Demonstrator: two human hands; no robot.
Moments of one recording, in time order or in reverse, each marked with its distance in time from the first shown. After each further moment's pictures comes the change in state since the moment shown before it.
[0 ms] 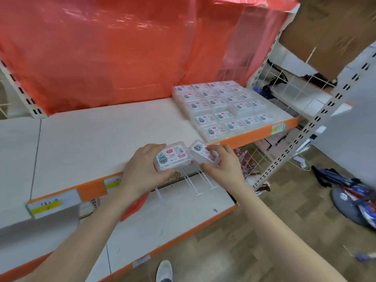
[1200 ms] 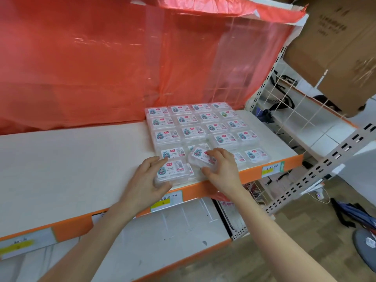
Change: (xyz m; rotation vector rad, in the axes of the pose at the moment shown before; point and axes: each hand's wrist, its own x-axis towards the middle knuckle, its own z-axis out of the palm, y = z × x) left_hand 0.128 0.048 0.115 -0.039 0.069 -0.006; right_hand 0.162 0.124 -0.047 -0.089 -0.033 -0.162
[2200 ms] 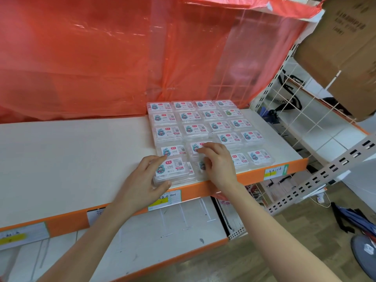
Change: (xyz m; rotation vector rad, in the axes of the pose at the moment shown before) left_hand -0.002 -0.012 0.008 0.007 0.036 0.023; right_hand 0.019 -0.003 0.011 -0.038 0.213 -0.411
